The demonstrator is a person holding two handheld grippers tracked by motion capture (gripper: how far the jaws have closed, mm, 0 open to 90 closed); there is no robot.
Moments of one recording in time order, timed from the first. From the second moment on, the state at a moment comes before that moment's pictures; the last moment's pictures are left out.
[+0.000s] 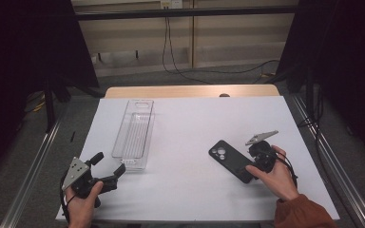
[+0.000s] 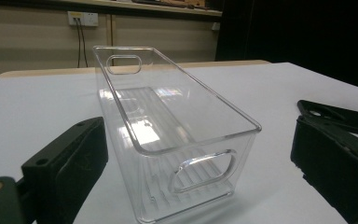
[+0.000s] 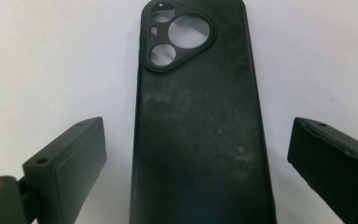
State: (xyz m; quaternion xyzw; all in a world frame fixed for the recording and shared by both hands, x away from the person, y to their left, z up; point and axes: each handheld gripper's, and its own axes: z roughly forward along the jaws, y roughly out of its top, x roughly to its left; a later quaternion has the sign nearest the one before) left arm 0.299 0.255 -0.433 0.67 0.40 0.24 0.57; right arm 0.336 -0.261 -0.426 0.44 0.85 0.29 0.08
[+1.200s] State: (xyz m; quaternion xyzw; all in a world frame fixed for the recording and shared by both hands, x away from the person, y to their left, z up) left arm 0.300 0.256 -0.433 0.67 0.40 0.24 0.57; right arm 0.379 -0.225 -0.442 0.39 0.90 0.18 0.04
